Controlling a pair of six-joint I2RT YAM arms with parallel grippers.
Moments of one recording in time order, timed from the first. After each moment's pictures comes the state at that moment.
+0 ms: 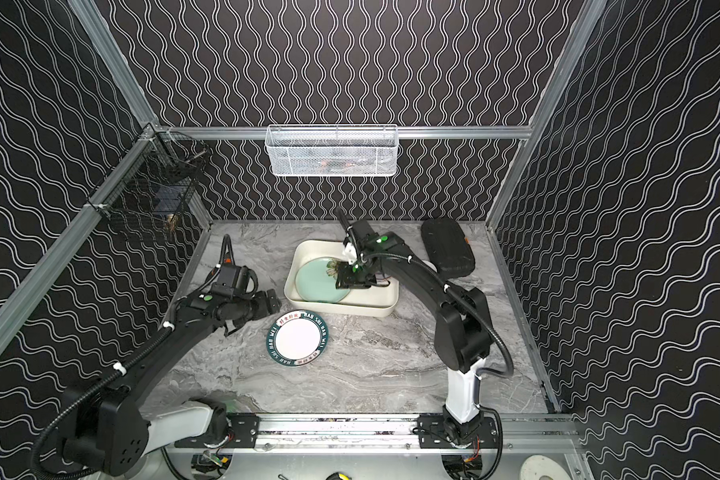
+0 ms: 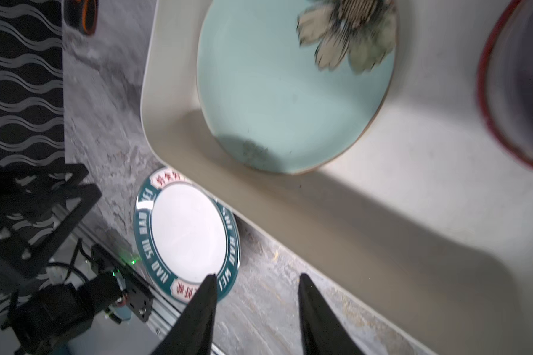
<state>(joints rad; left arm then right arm) -0.18 1.19 0.83 -0.68 0.08 -0.53 0.63 1.85 1.64 -0.96 -0.34 0.39</state>
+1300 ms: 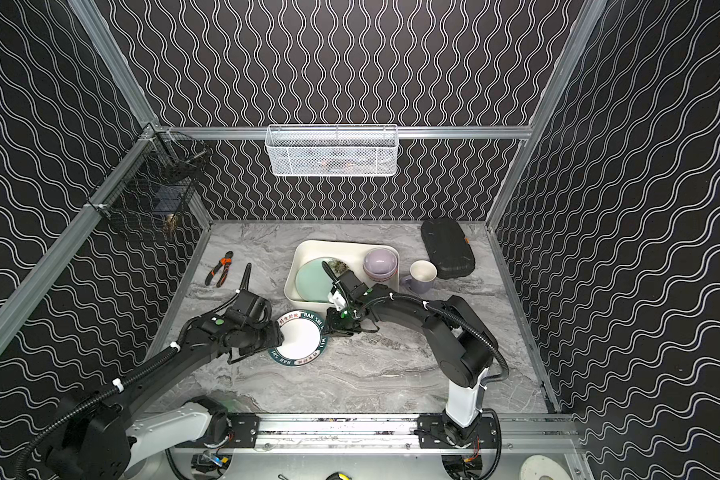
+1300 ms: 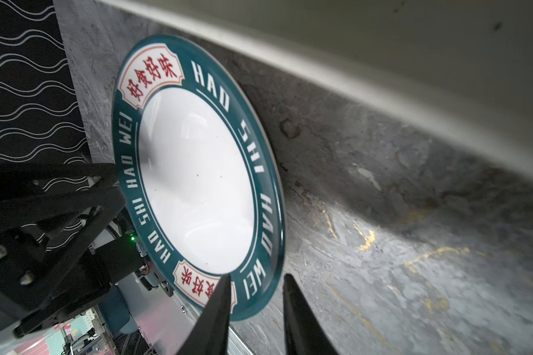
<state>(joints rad) -0.37 1.13 0.68 -0.73 0.06 -0.68 0.78 1.82 1.17 -0.46 -0.52 0.66</state>
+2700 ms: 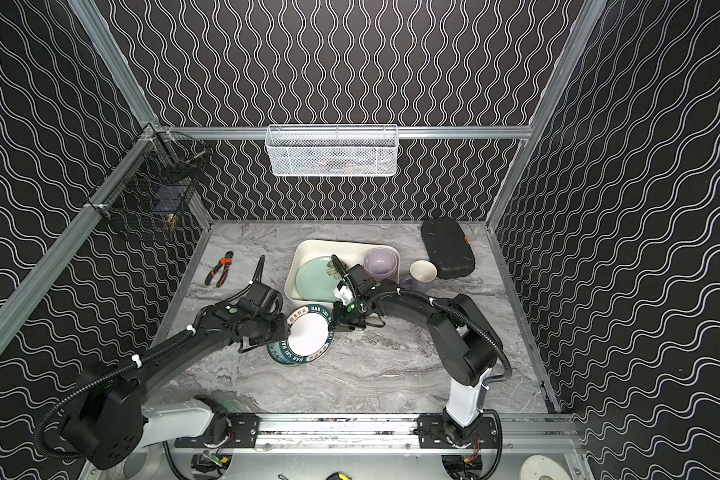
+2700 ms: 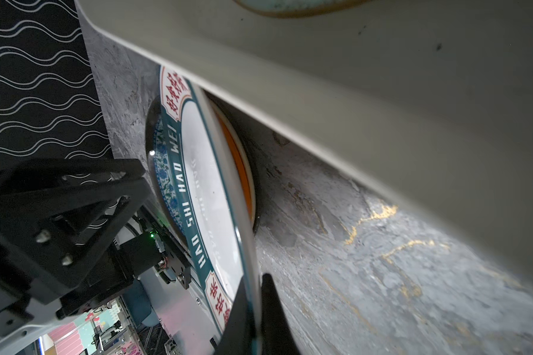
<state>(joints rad) -0.41 1.26 0.79 -0.69 0.05 -0.64 0.71 1.80 1.17 -0.48 -0.59 0.65</state>
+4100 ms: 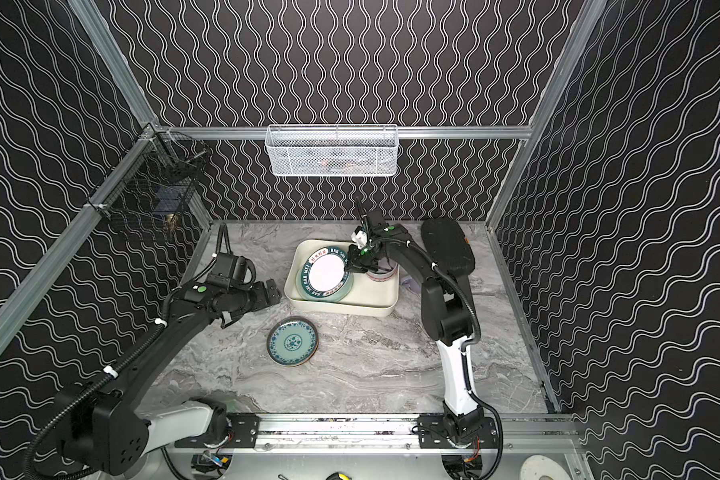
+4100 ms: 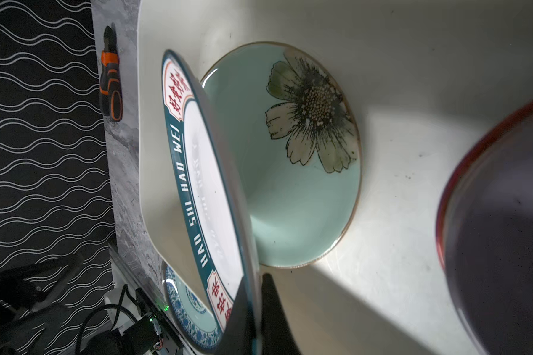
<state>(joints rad) -0.18 1.24 1.01 -0.77 0.07 -0.53 0.44 2.19 1.91 -0.84 -0.54 0.44</state>
